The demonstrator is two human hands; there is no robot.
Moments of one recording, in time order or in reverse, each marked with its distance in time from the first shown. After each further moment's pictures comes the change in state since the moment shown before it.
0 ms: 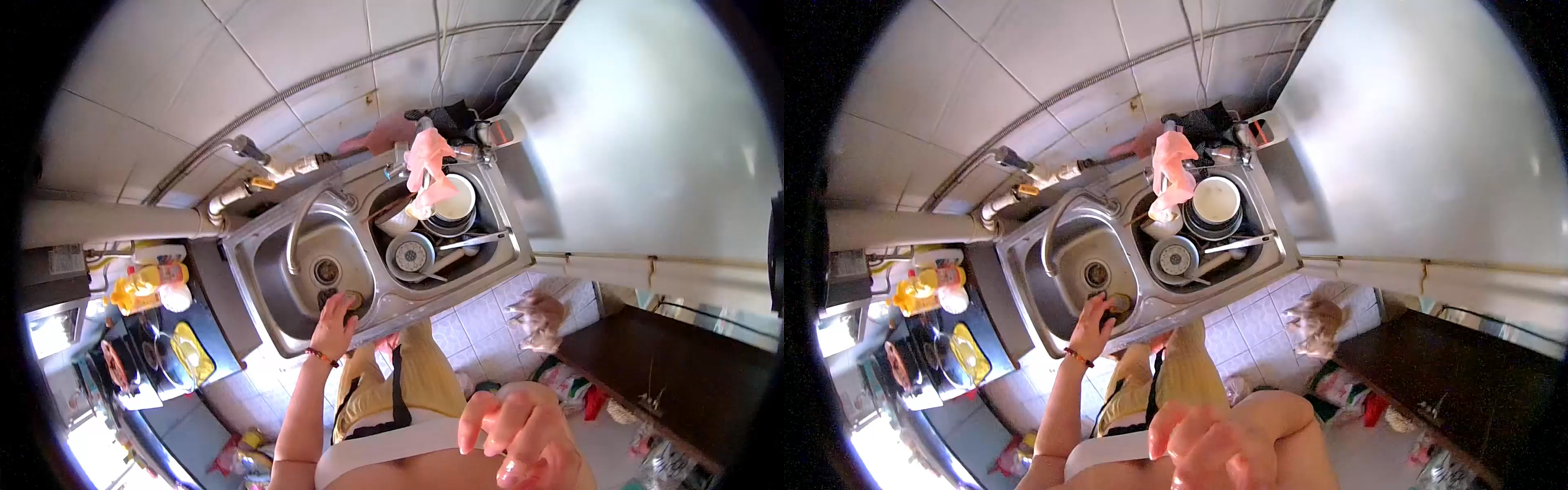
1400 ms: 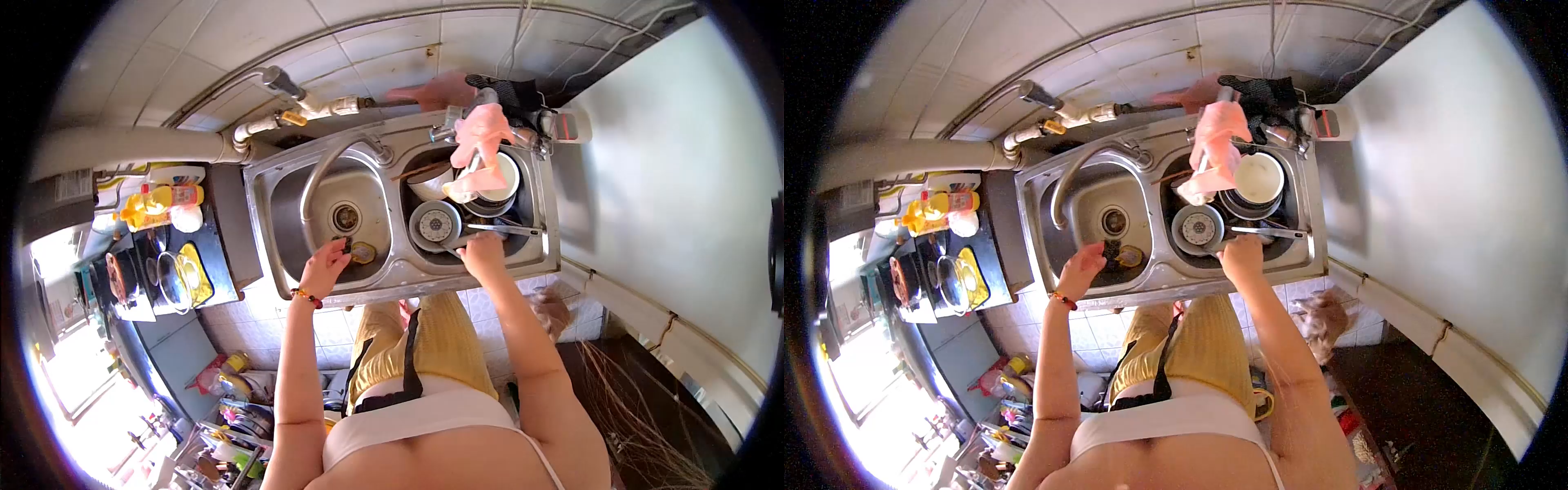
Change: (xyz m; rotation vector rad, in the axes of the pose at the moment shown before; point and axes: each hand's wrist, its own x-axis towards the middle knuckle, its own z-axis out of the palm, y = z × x) left_hand 0.022 -0.019 -0.013 -0.422 0.069 -0.490; right_hand -0.117 0.205 -0.257 -1.727 -0.846 1.029
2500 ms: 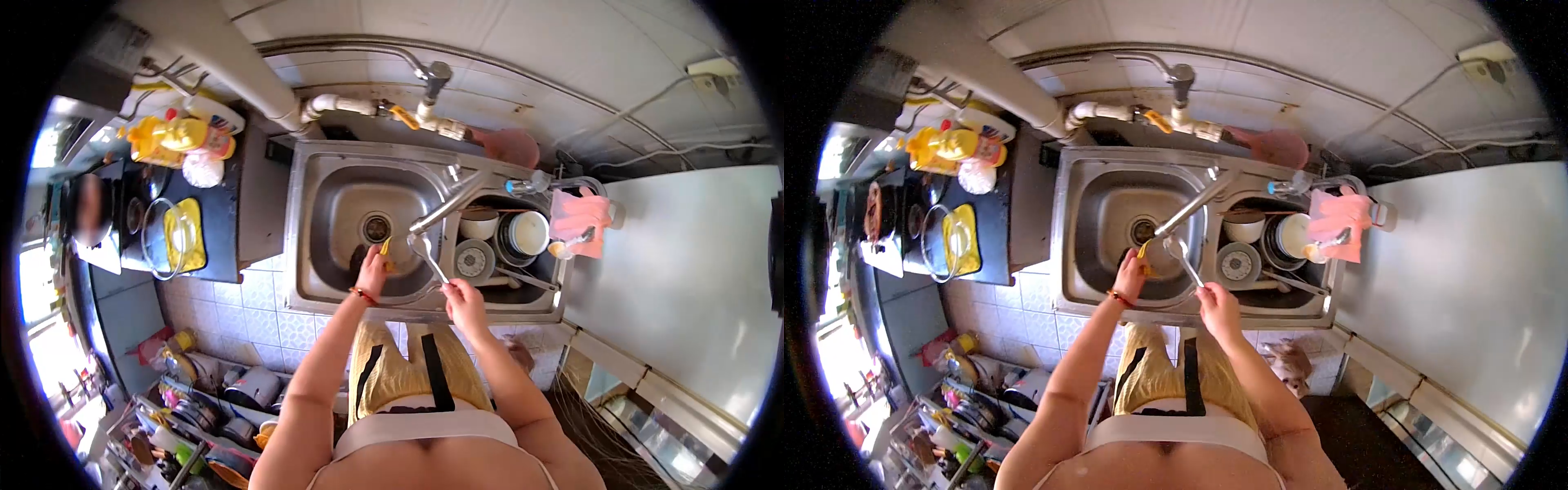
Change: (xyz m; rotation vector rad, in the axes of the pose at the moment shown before) left_hand 0.063 -0.141 0.052 -1.170 0.129 0.007; right_hand -0.014 -0.159 -0.009 1.025 0.017 0.183
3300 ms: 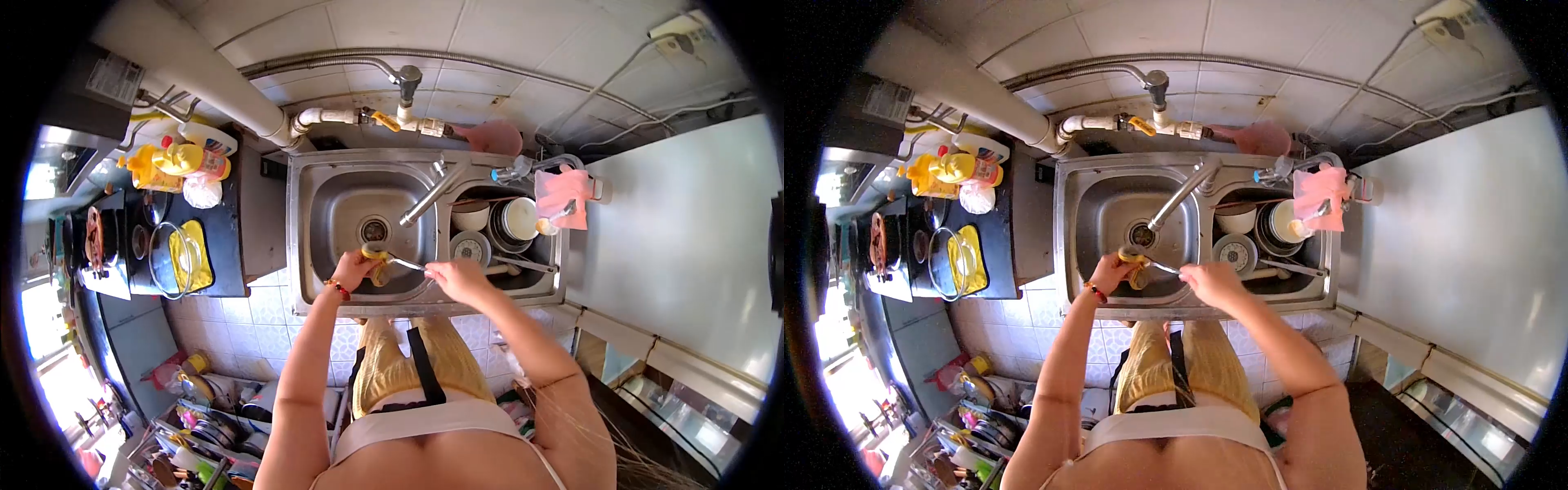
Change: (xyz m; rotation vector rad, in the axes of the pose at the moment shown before) left_hand -0.026 0.096 0.005 0.661 -0.199 -0.102; right_hand 0.021 -0.062 -0.020 -0.738 -0.295 -0.536
